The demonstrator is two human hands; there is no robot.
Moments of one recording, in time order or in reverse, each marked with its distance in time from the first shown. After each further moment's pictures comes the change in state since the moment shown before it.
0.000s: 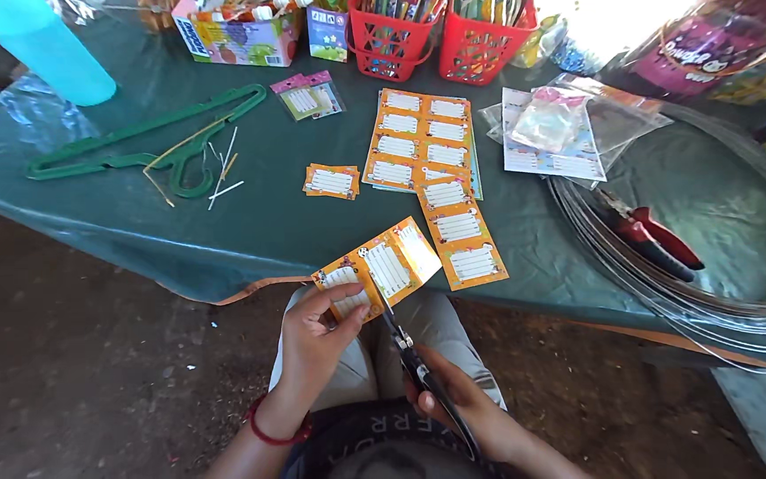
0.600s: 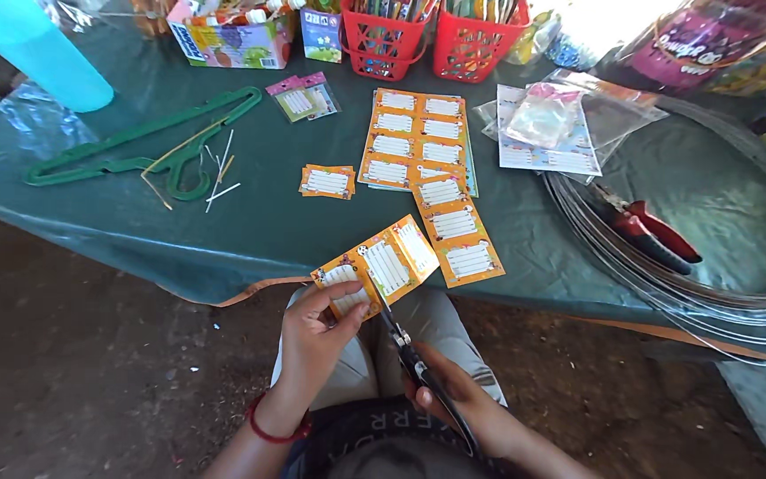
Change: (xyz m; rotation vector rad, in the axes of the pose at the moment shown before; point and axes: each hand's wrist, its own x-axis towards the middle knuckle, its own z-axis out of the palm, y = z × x) left_hand 0.001 0.003 0.002 -0.027 -0.018 -0.013; right_hand 0.000 0.000 0.000 0.010 -0.003 -0.006
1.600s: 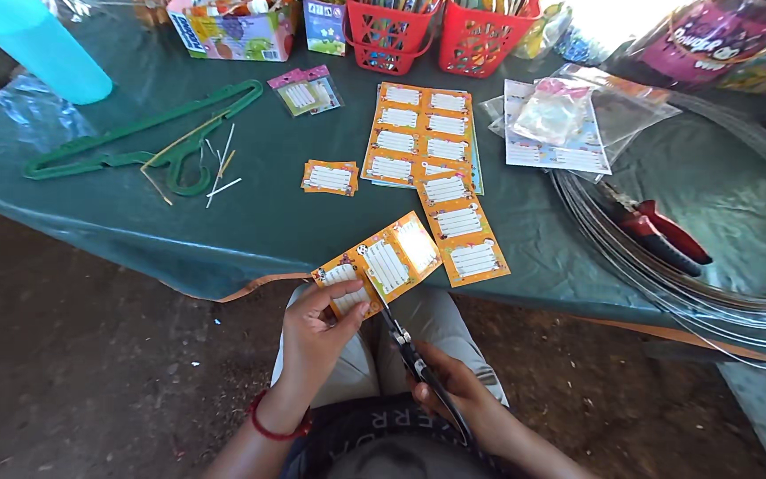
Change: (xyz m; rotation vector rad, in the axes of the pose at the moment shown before) left_hand -0.002 -0.007 -0.002 -0.008 0.010 -0.019; right_hand 0.001 0.004 0.001 0.000 0.067 0.015
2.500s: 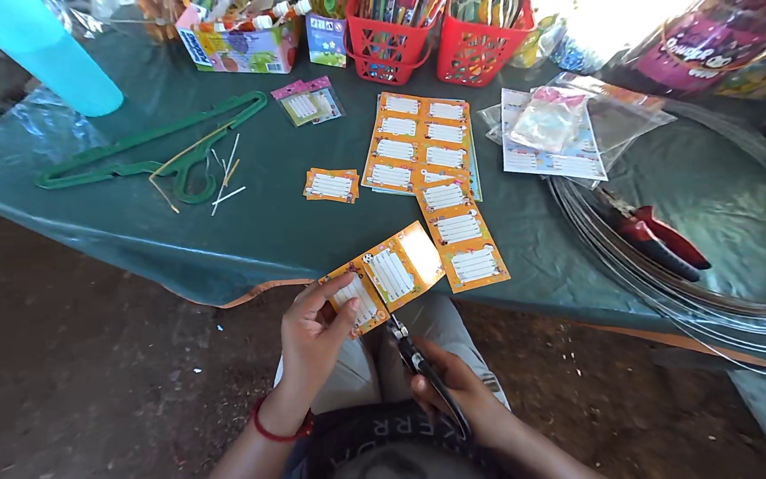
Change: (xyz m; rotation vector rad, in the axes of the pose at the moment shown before) left_hand 0.005 0.000 0.000 0.009 0.043 0.033; right_hand 0.010 -0.005 -0.002 0.052 0.001 -0.004
